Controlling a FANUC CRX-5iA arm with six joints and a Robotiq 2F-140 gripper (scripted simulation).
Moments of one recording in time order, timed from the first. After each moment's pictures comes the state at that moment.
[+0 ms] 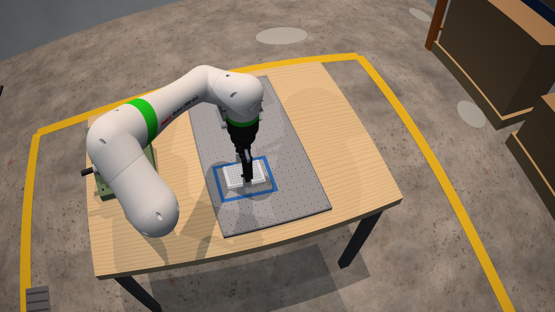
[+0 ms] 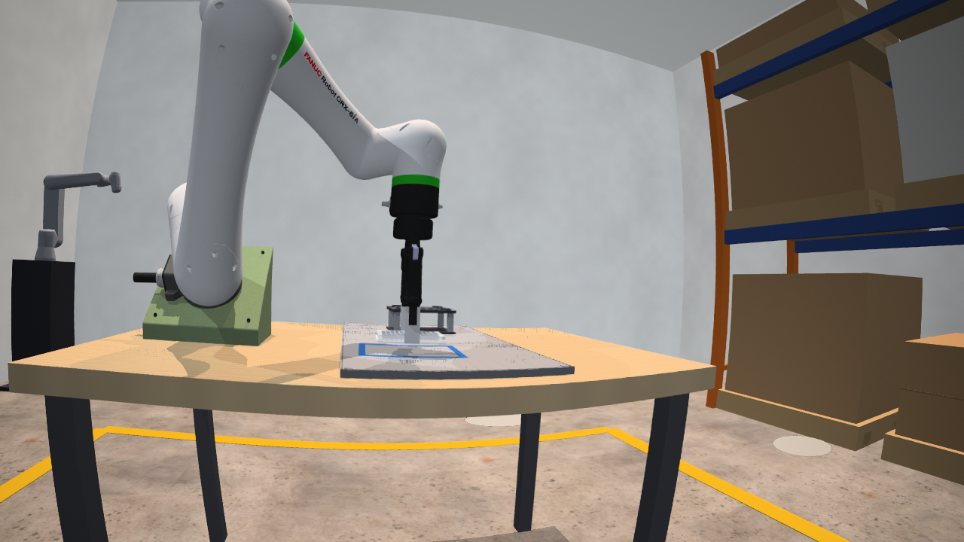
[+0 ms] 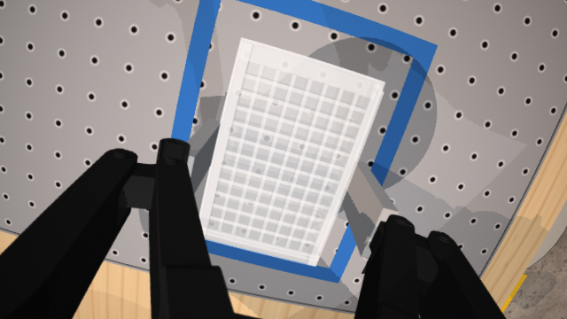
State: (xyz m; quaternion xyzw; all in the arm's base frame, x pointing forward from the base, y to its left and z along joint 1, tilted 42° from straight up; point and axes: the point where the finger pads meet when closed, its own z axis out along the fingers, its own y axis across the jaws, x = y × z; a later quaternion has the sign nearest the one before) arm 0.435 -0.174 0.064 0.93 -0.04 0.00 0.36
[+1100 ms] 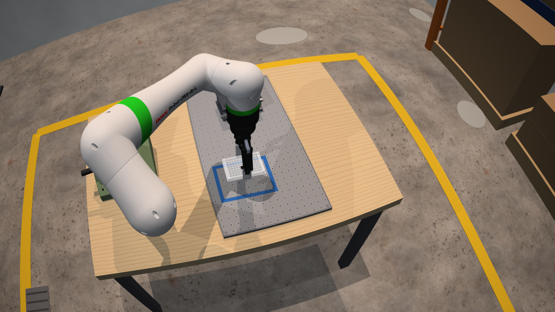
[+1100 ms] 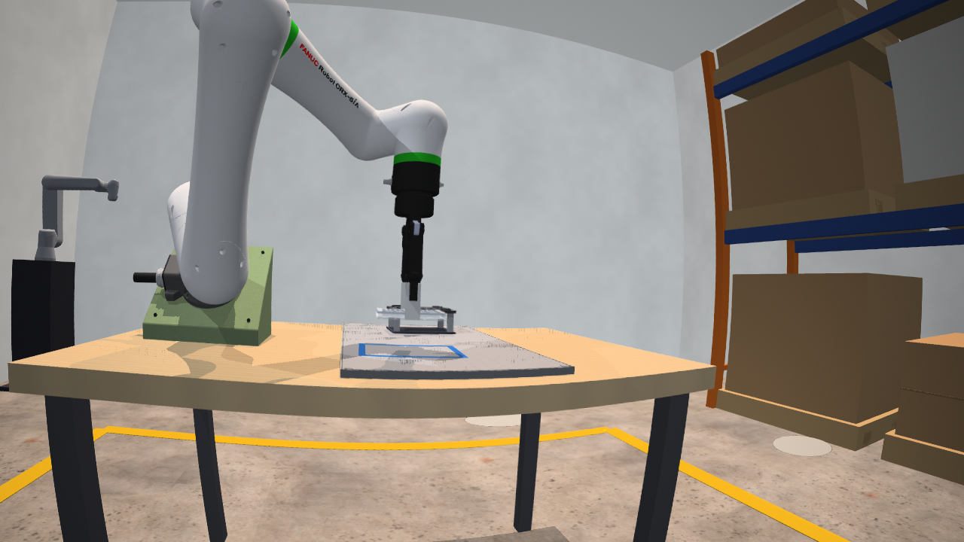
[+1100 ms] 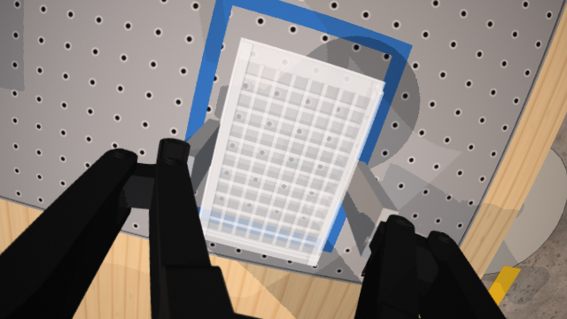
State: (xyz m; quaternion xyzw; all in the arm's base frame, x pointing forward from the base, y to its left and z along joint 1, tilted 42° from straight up) arm 0.436 -0.146 0.096 0.93 -0.04 0.00 0.36
